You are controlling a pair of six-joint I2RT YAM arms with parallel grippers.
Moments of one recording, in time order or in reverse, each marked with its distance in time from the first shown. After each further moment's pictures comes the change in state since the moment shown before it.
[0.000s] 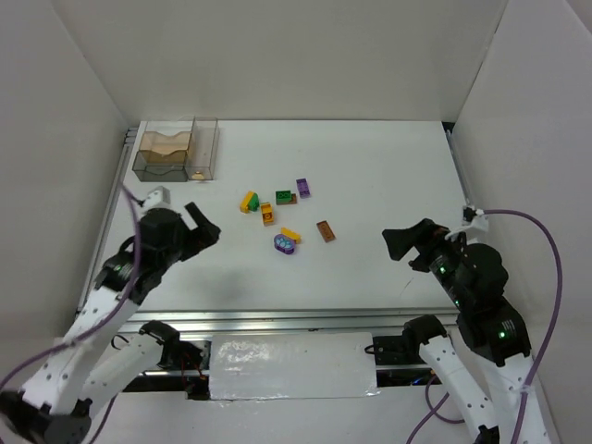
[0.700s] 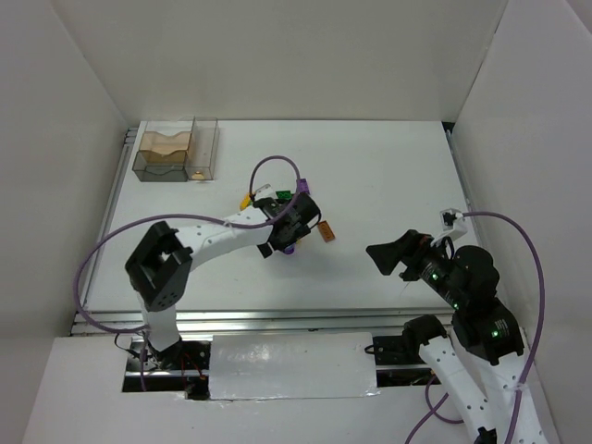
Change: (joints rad) left arm -0.514 1.086 0.509 -0.090 -0.266 -0.624; right arm 0.000 -0.004 -0.085 0.002 -0.255 -0.001
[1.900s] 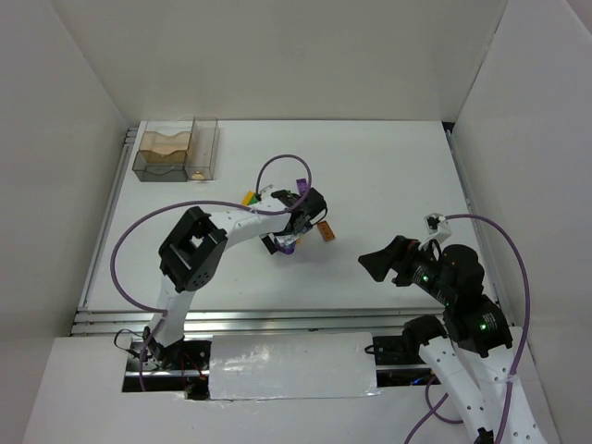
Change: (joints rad) left arm 0.052 0.278 0.211 -0.081 -0.010 -0.076; right arm 0.000 -0.017 -0.110 0.010 -0.084 -0.012
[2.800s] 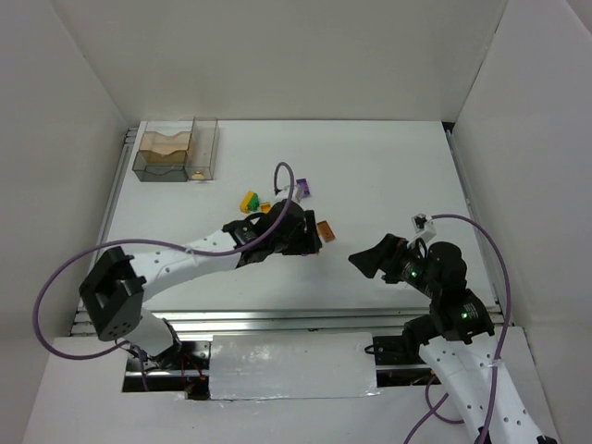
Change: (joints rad) left arm -0.094 -0.492 -0.442 0.532 0.259 0.555; right arm 0.000 0.011 -0.170 0.170 -0.064 0.074
